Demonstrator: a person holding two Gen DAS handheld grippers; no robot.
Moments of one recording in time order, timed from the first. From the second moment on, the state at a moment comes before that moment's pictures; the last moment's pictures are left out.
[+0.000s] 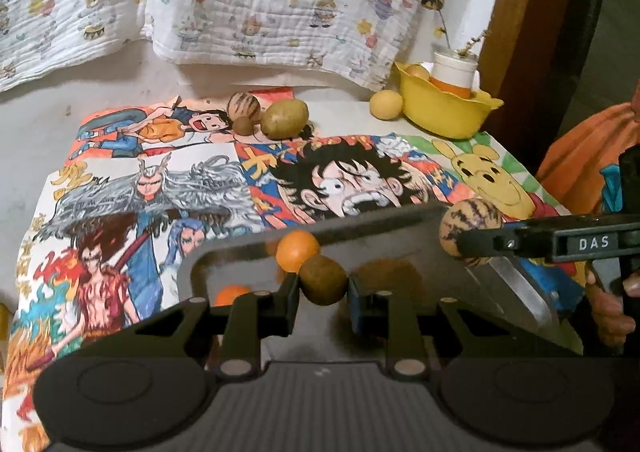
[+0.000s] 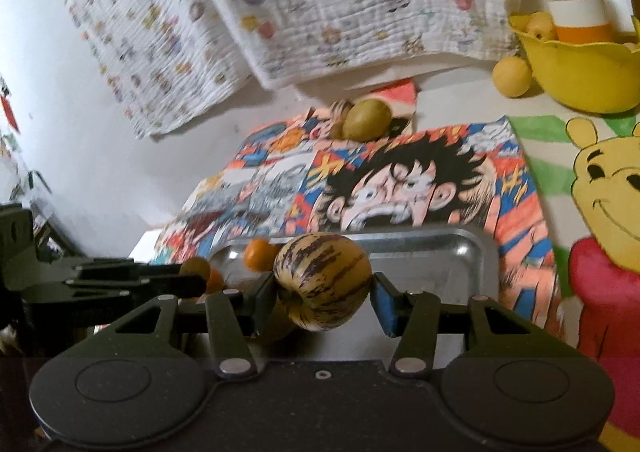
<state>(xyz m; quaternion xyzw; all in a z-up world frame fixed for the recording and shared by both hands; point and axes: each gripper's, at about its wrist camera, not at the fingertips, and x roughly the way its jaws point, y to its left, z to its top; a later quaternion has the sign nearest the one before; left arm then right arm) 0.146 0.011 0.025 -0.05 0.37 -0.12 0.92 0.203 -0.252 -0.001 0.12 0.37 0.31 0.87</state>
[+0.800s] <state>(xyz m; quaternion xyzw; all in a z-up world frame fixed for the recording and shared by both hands) 0.103 -0.038 0.009 0.05 0.40 -0.15 0.90 0.150 -0.231 -0.016 -0.01 0.38 0.35 0.86</state>
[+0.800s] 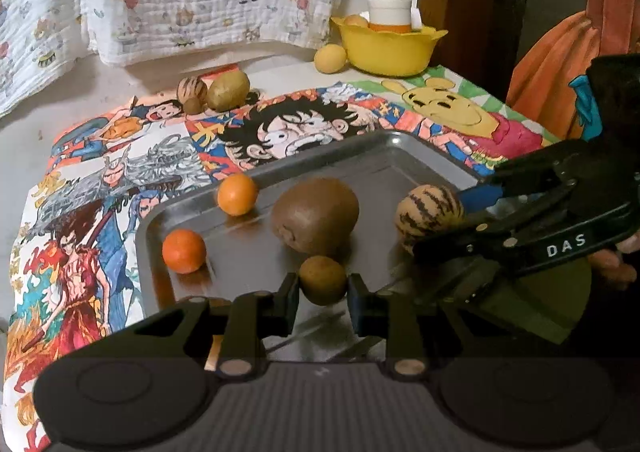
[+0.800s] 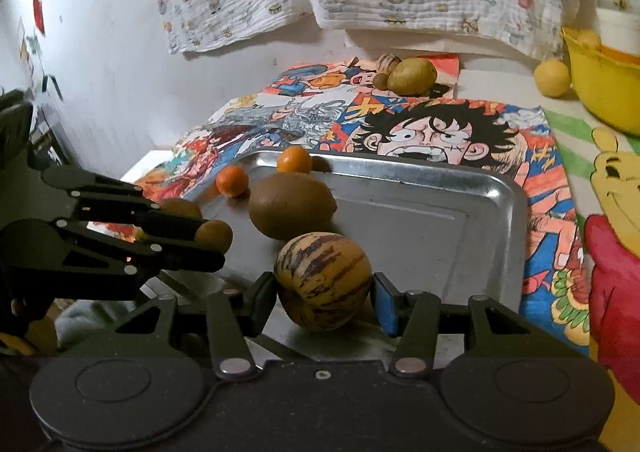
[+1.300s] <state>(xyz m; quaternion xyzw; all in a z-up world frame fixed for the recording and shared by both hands) 0.105 -0.039 0.005 0.06 0.41 -0.15 0.90 0.142 -0.222 -0.014 -0.06 0.36 0.34 0.87</state>
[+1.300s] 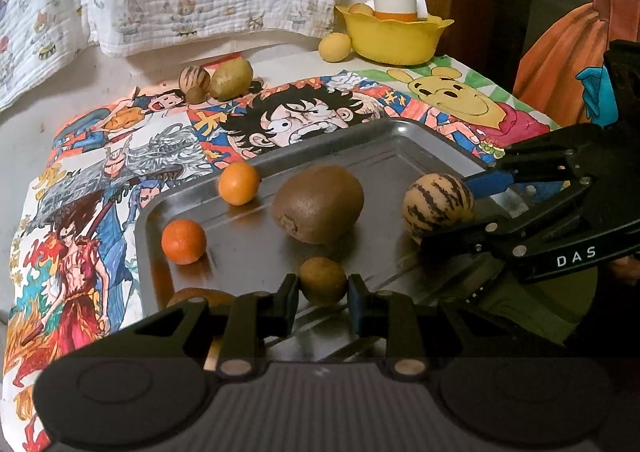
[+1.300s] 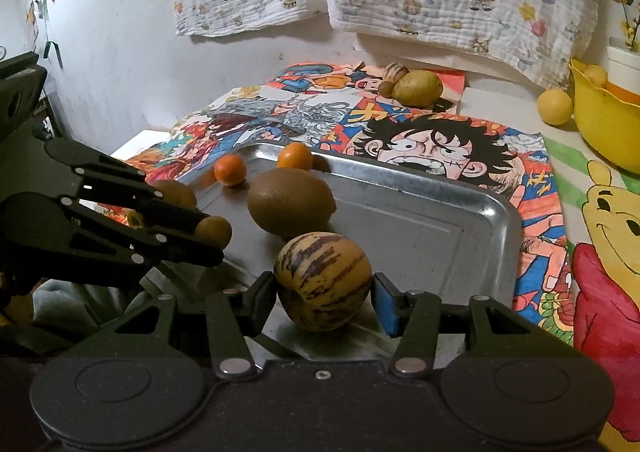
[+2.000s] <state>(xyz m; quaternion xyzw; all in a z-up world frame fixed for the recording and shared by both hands) 0.059 -0.018 0.037 0.06 0.36 -0.13 0.92 0.122 -0.233 -0.004 -0.08 0.33 0.35 0.87</state>
